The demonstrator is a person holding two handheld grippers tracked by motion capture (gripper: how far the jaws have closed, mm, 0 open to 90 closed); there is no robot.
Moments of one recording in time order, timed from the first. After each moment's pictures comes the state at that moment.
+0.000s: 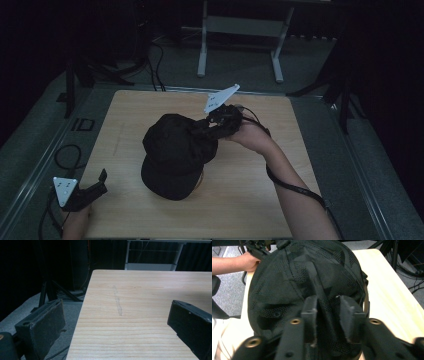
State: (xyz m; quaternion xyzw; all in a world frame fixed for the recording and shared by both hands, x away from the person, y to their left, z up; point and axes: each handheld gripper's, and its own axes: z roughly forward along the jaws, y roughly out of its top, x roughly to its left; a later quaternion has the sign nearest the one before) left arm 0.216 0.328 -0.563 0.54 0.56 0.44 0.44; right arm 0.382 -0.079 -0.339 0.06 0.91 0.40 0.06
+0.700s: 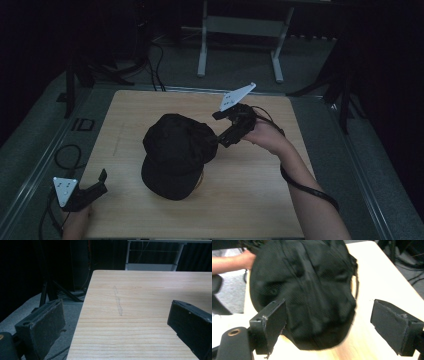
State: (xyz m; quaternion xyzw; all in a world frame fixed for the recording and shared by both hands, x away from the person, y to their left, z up) left arm 0.216 0.328 -0.563 0.54 0.56 0.45 0.44; right arm 0.386 -0.115 -0.337 0.09 0.91 0.40 0.06
